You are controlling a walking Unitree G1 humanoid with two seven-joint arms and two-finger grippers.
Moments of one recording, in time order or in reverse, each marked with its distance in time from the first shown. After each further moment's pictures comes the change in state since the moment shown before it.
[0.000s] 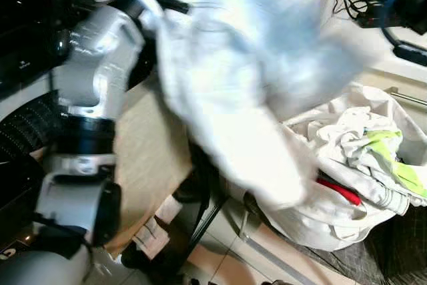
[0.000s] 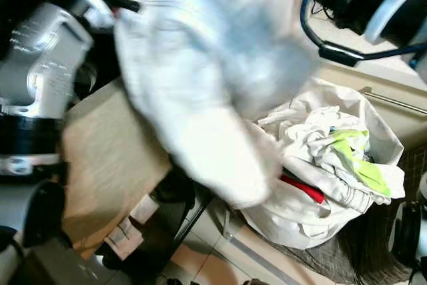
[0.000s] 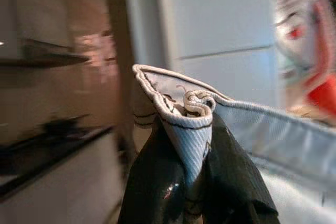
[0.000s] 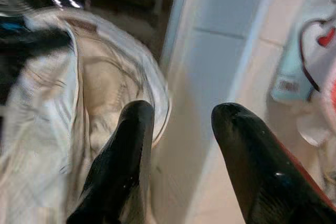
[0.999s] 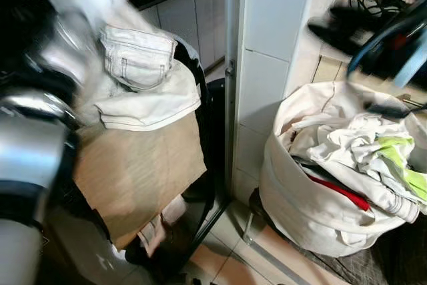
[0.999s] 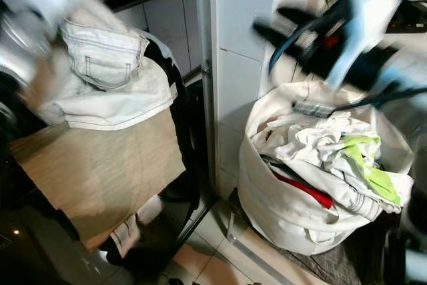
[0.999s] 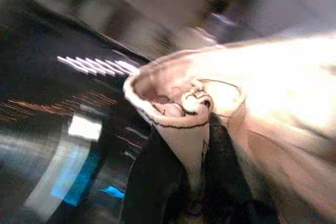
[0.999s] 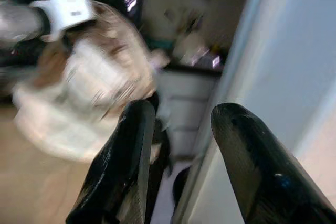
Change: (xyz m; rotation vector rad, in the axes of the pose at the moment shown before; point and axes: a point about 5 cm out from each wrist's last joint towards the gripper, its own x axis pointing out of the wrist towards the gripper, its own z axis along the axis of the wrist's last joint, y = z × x) left arm -0.027 0.096 -0.076 0.900 0.751 0.368; right arm 0.000 0.054 -0.045 0.066 0.150 0.182
